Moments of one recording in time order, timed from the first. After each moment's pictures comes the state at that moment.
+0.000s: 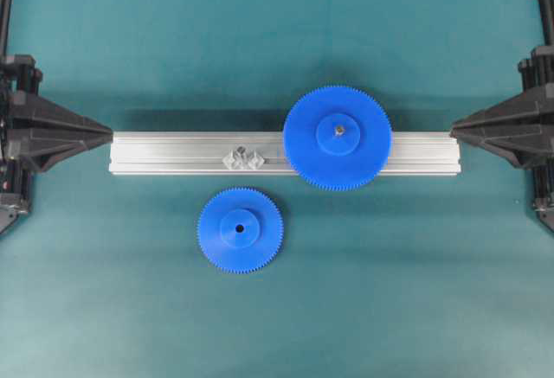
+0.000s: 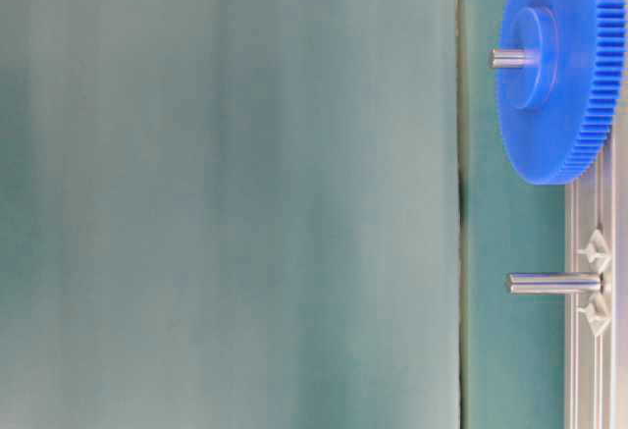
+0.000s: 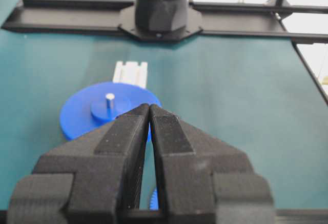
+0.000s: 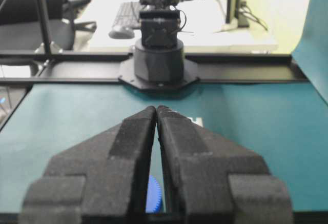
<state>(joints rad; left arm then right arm) 0.00 -0.97 1.19 0.00 -0.29 0.00 0.00 -0.97 1.19 0.00 -0.29 0.01</state>
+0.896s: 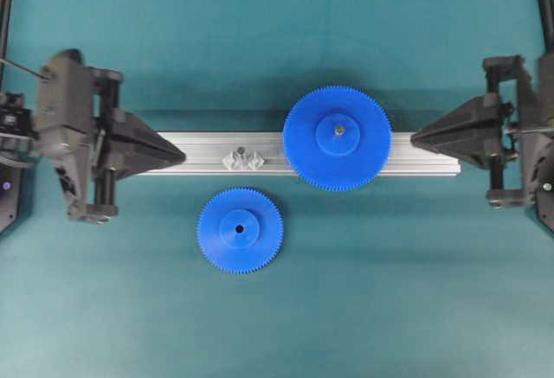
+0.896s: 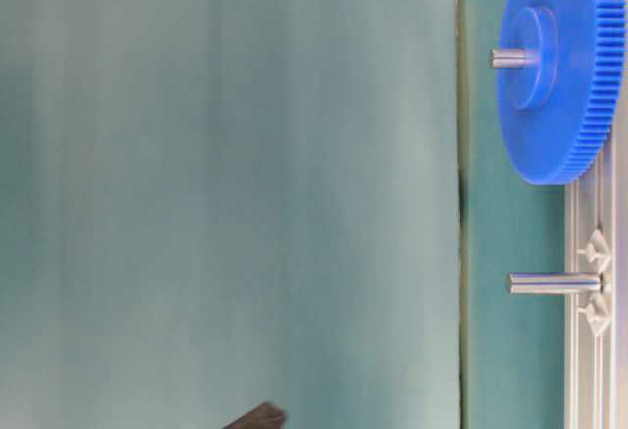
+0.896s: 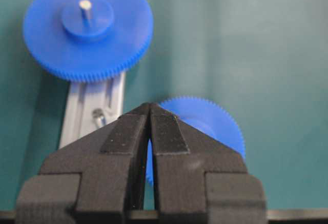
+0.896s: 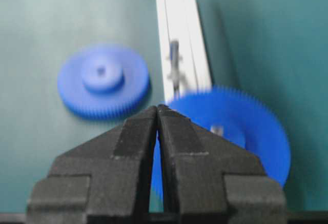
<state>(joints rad) -0.02 -0.56 0.88 0.02 0.07 -0.06 -0.05 -0.77 1.08 0.04 0.12 0.02</state>
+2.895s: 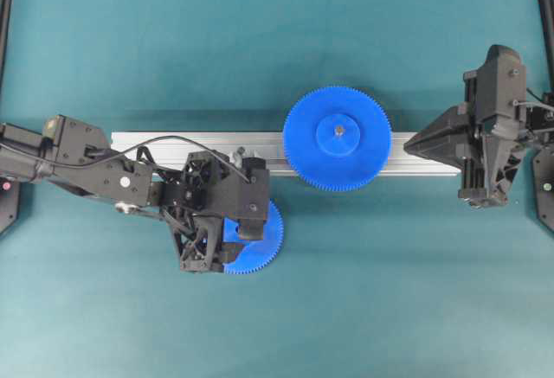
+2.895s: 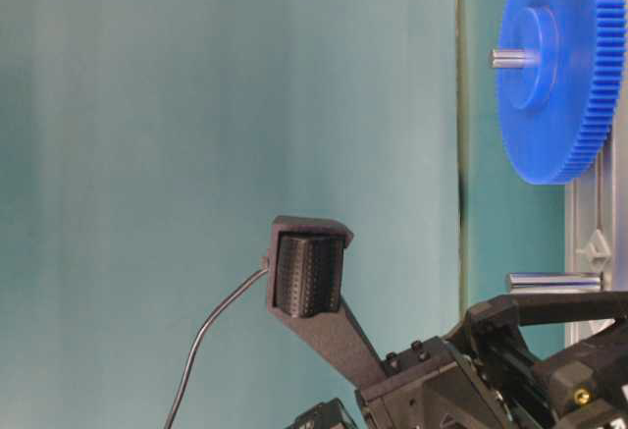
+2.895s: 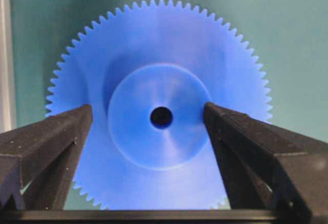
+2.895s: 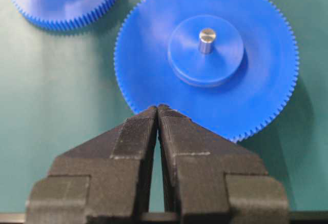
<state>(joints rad) -0.12 0.12 0.61 0.02 0.19 -0.09 -0.09 -0.64 1.09 0.04 0.19 0.05</state>
